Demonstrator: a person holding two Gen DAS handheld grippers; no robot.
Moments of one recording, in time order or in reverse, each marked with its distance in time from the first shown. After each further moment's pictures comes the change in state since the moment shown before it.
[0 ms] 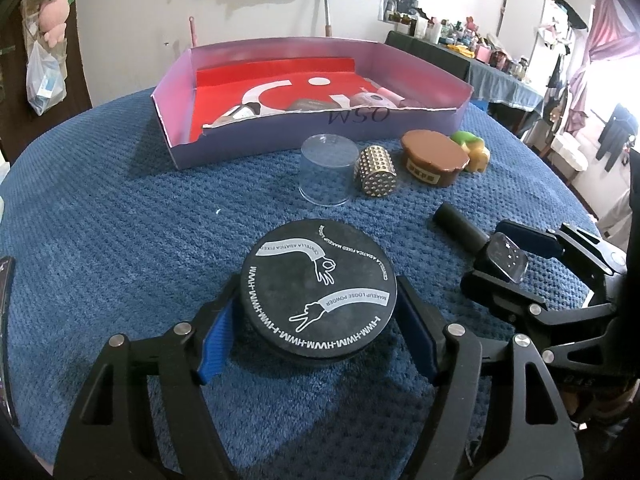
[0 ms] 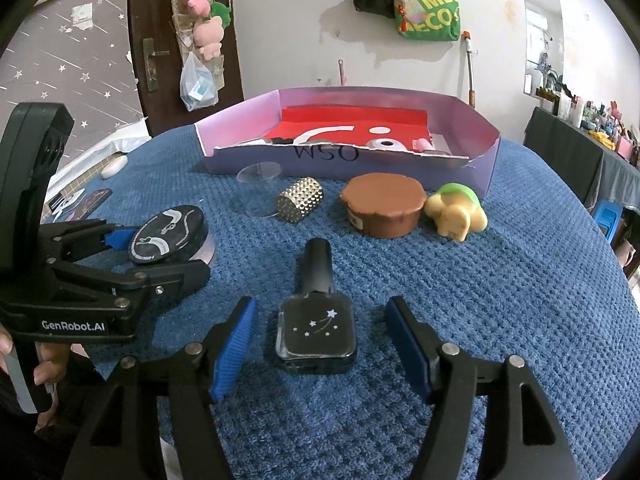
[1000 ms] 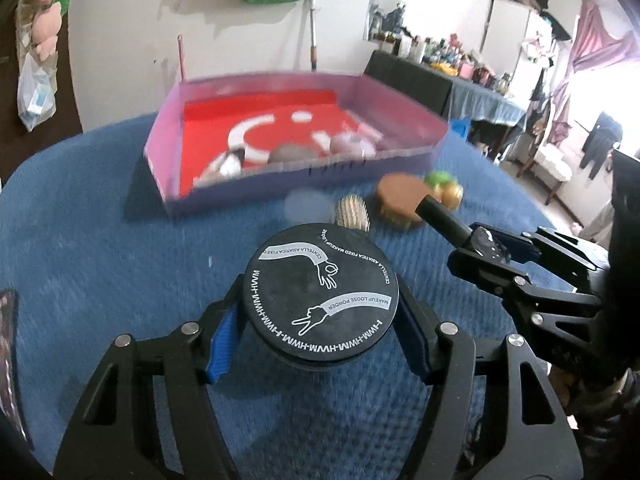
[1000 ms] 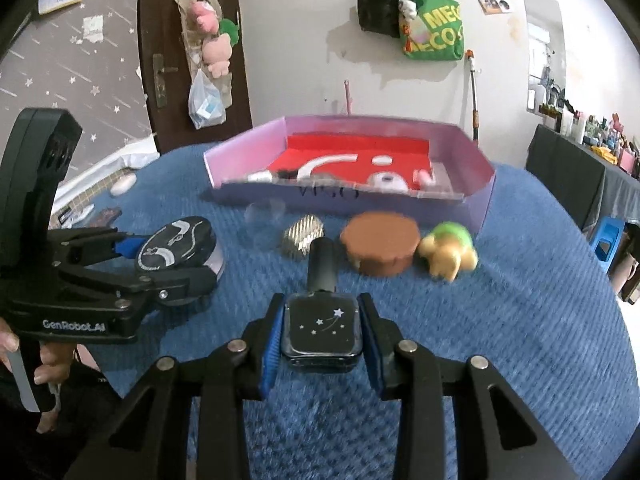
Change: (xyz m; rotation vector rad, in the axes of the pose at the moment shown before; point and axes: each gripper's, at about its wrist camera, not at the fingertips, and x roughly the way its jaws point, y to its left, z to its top) left arm -0.023 -0.005 0.034 0.016 -0.071 -0.059; right arm -0.020 -0.009 0.030 -0.012 -0.084 0.032
